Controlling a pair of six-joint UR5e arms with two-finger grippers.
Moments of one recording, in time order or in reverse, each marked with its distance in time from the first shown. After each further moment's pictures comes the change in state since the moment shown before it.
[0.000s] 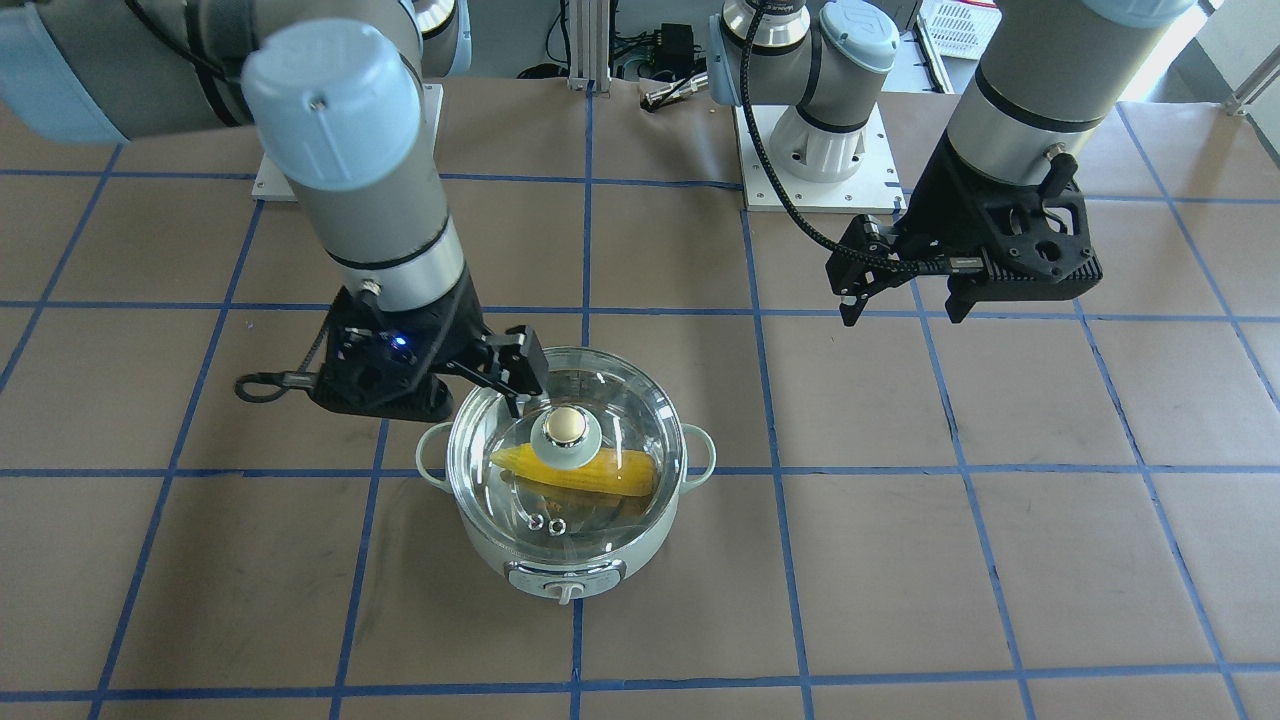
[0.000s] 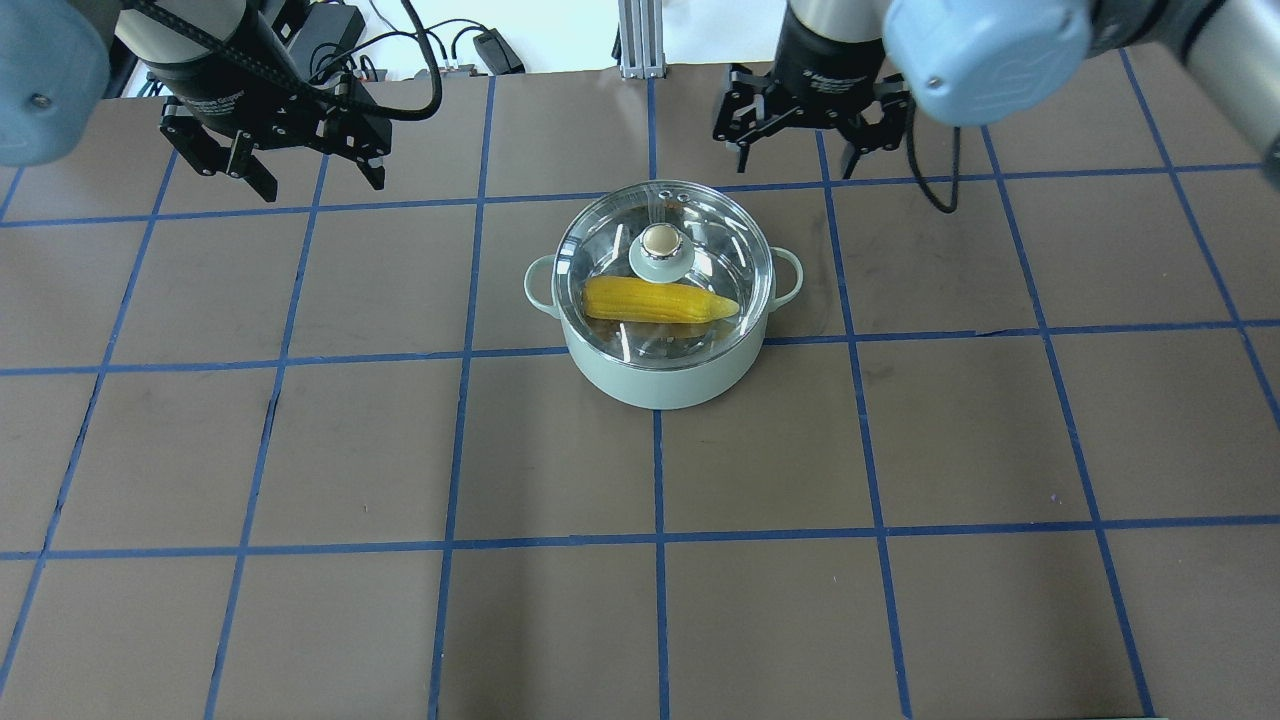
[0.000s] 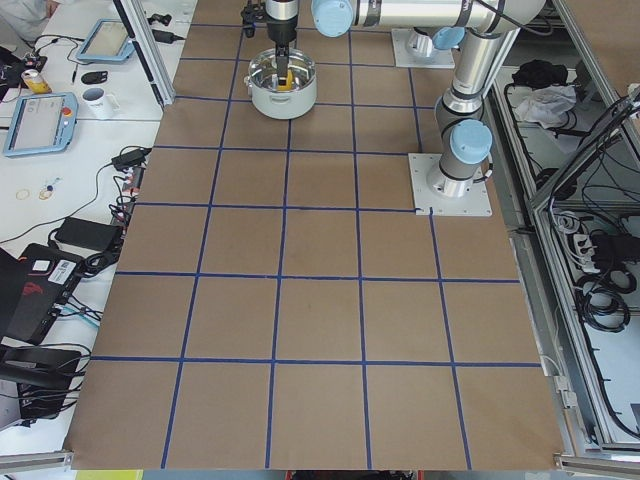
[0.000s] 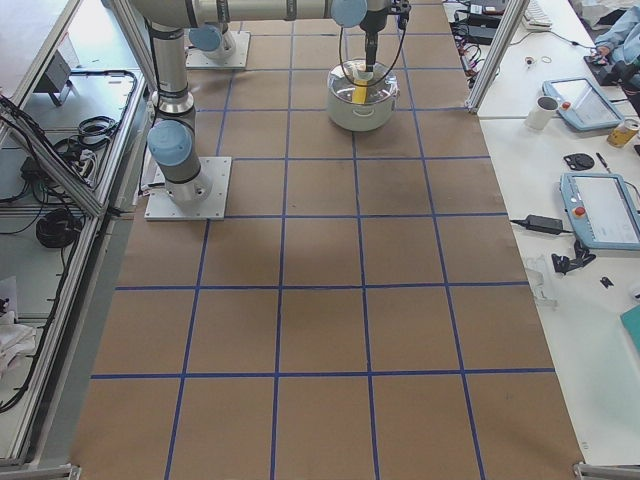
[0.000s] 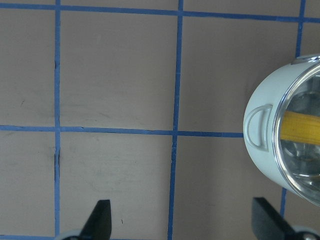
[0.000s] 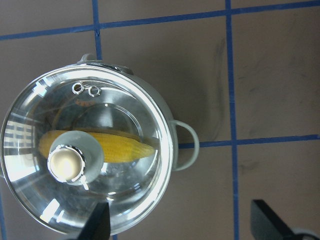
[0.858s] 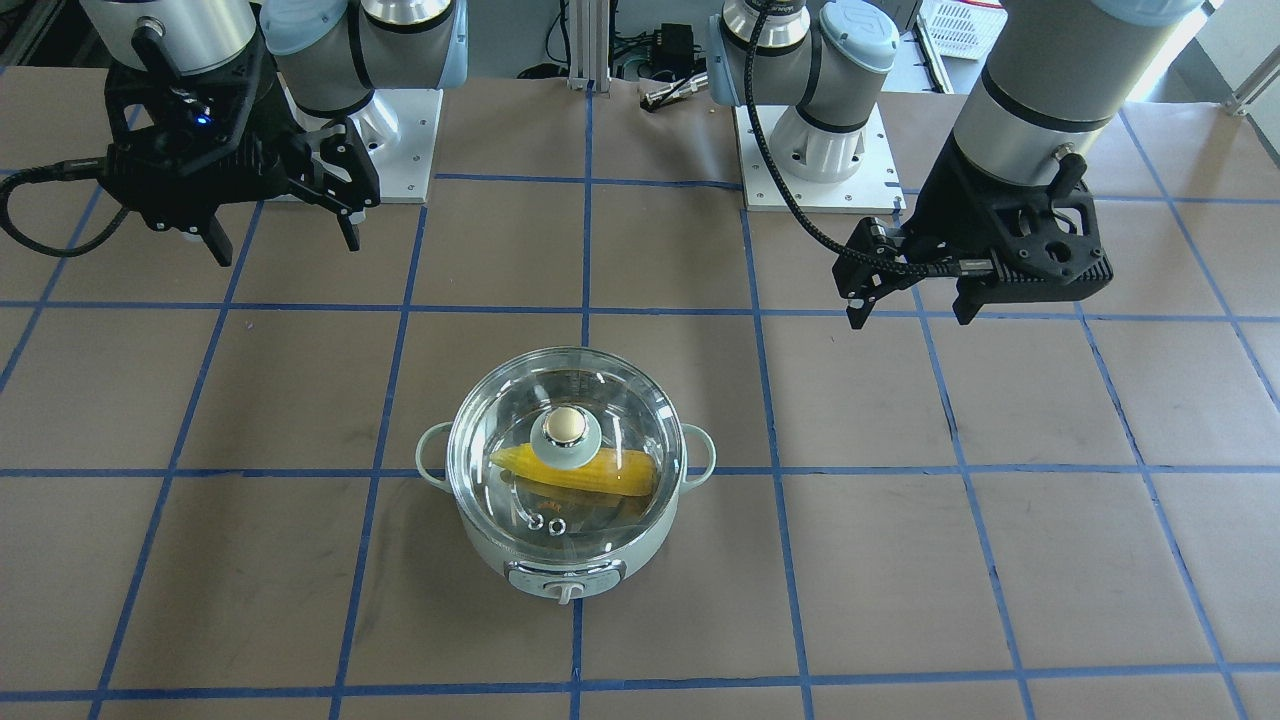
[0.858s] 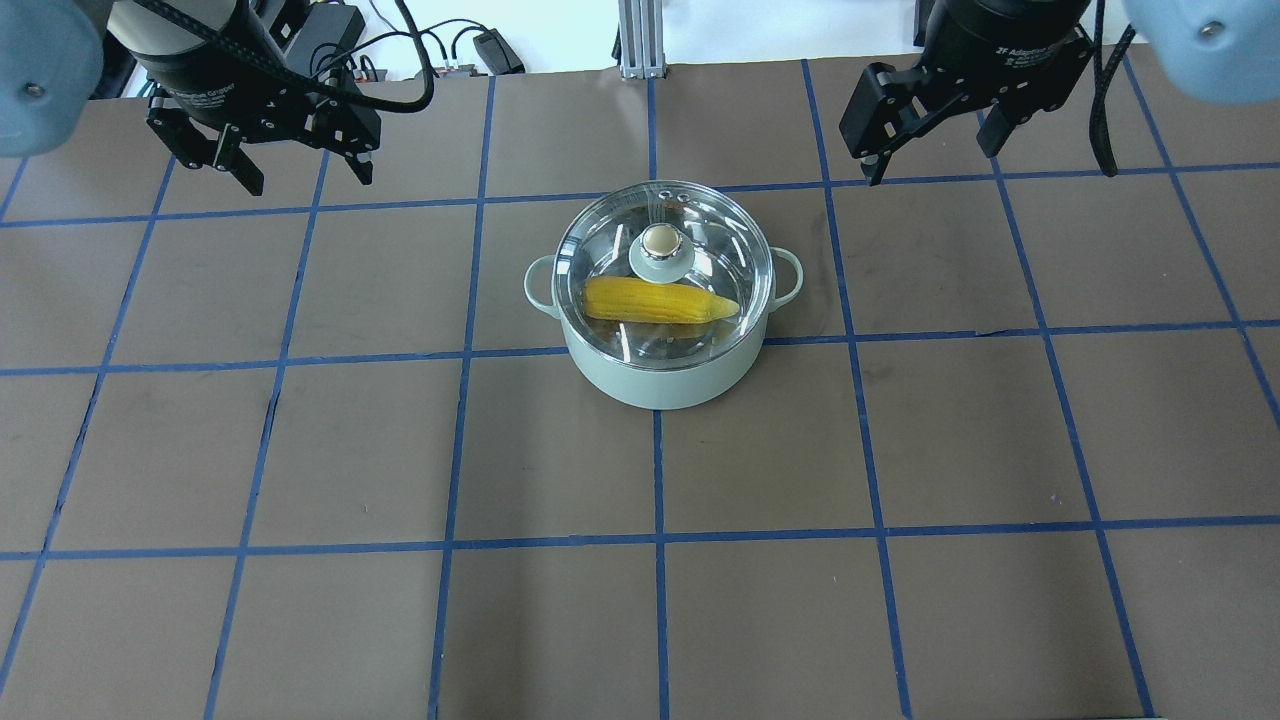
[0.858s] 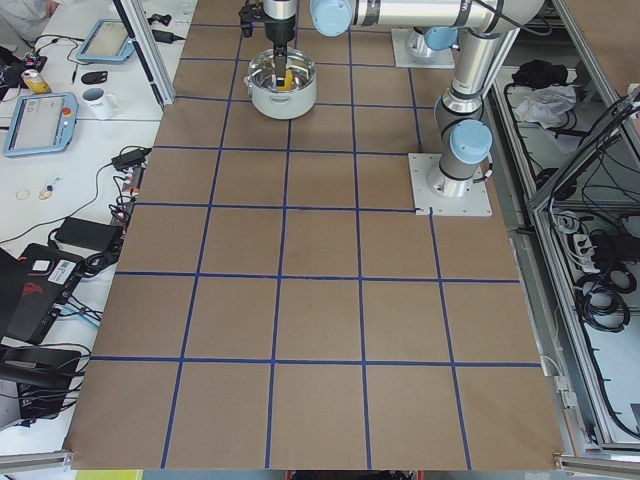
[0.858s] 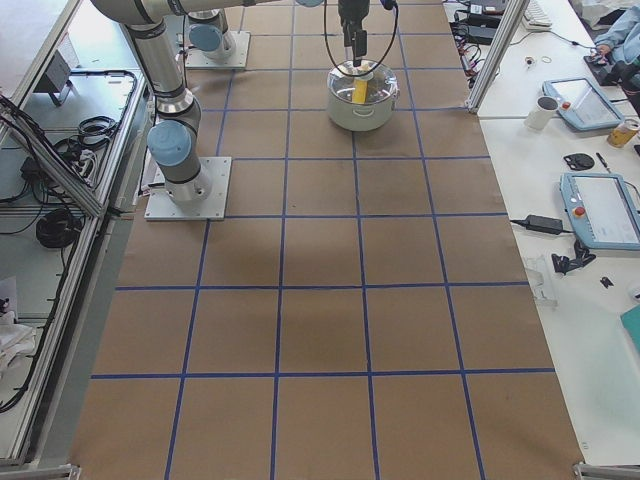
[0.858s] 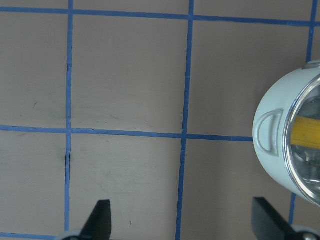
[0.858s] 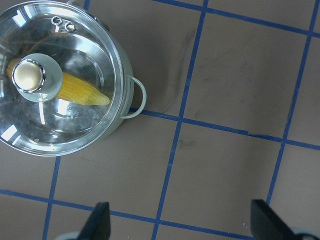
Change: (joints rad) left arm 0.005 -0.007 0.014 -0.002 0.028 -0.003; right arm -0.107 -0.188 0.028 0.170 -0.061 -0.415
